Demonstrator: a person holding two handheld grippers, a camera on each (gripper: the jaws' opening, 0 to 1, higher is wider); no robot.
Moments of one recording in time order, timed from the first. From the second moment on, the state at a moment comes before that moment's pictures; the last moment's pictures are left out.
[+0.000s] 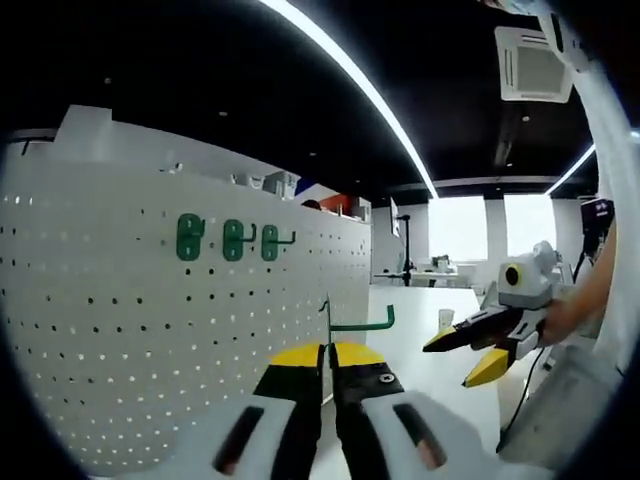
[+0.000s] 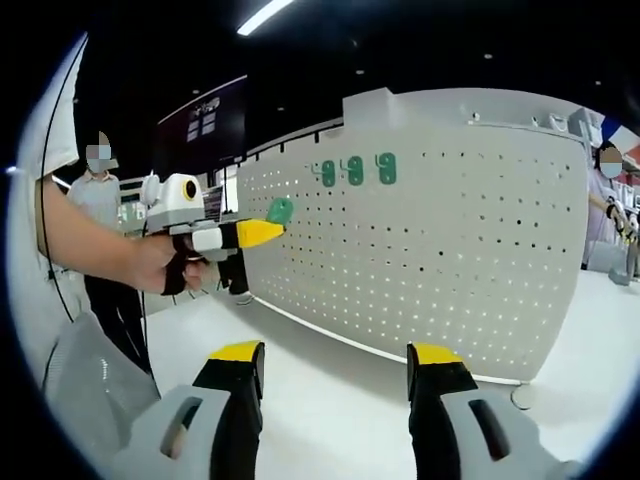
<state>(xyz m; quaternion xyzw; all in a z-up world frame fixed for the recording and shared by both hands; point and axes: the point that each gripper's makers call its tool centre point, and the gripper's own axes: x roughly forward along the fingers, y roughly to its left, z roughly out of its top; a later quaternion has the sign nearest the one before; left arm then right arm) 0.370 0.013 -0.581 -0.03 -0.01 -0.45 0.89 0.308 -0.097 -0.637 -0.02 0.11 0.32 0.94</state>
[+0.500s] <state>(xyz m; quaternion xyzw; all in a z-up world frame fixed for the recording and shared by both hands) 0.366 0.008 -0.583 -0.03 -0.01 -0.45 0.89 0.307 -0.076 -0.601 0.12 0.06 0.35 0.93</state>
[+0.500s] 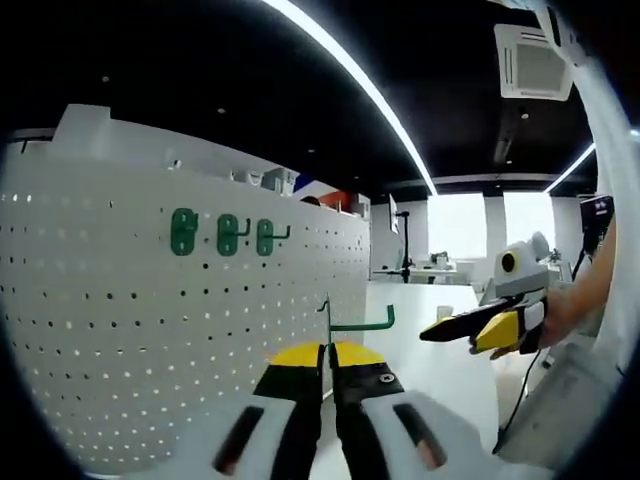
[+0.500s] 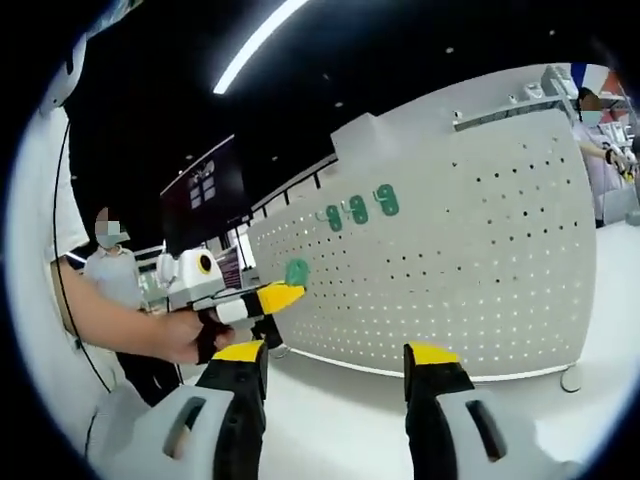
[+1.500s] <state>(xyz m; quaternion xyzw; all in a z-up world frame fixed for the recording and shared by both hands) 0.364 0.001 -0.579 -0.03 -0.01 -0.45 0.89 0.343 -0.013 -0.564 0.13 0.01 0.39 0.91</state>
